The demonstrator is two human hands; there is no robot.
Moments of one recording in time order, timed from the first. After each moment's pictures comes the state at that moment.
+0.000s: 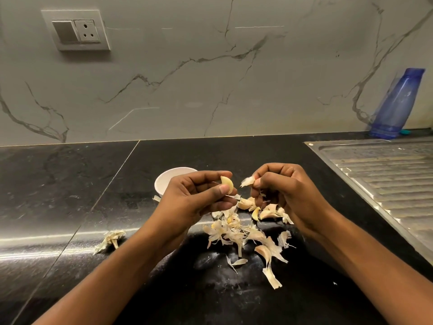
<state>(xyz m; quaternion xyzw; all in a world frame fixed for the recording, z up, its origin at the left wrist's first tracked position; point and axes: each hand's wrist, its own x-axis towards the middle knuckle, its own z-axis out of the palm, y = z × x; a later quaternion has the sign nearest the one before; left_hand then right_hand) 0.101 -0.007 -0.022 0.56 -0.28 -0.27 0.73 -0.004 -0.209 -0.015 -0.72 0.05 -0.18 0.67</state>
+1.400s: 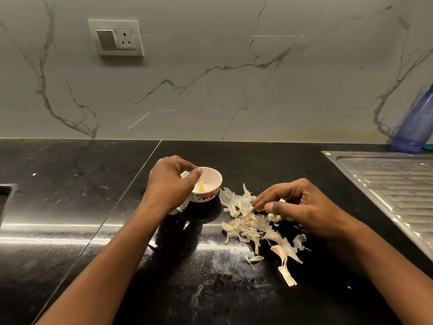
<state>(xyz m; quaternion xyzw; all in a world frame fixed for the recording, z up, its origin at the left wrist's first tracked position) 0.174 0.027 -0.023 0.86 -0.24 0.10 0.44 -0.009 -0.224 -0.022 -0.87 -0.06 -0.08 0.48</state>
